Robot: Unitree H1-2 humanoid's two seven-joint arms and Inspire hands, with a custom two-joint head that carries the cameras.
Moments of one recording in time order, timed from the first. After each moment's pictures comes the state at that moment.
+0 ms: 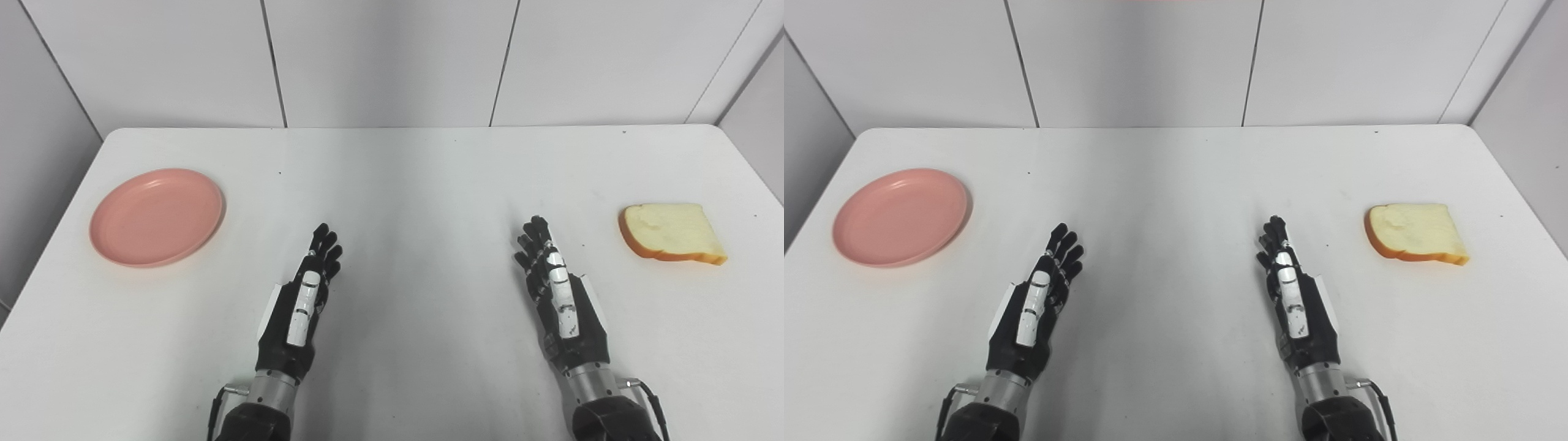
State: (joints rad) left arm 0.06 -0.06 -0.16 -0.08 -0.05 -0.04 -0.13; right arm 0.09 -0.06 -0.02 -0.16 0.18 -0.05 0.14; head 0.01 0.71
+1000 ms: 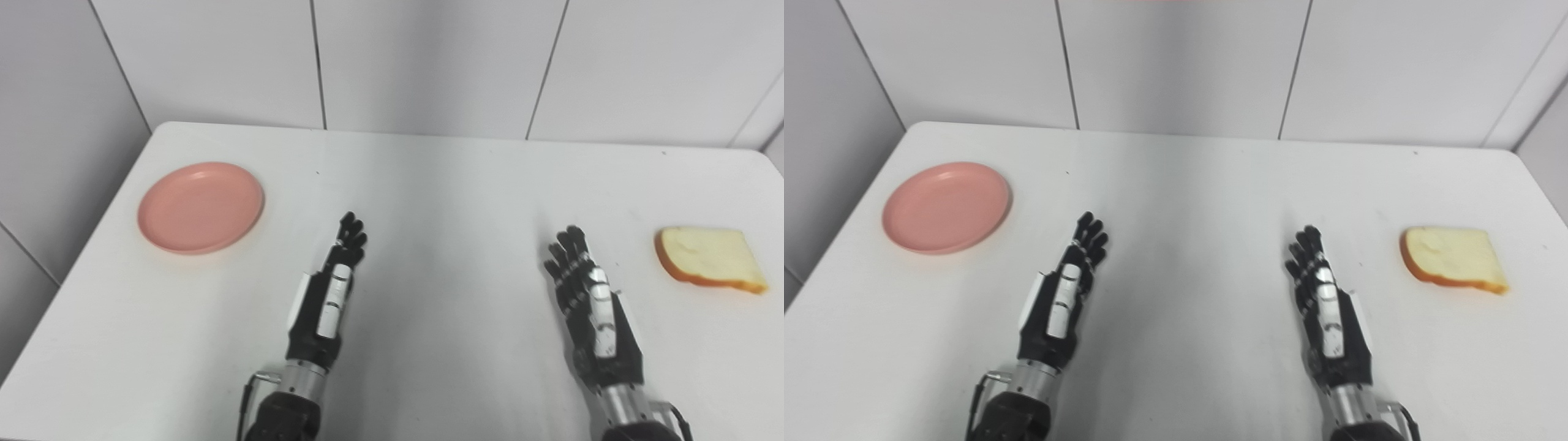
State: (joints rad) left arm 0.02 -0.13 -0.18 0.02 0.01 -0.18 -0.08; right arm 0.08 -0.09 -0.04 -0.09 0.29 -0.15 0.21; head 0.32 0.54
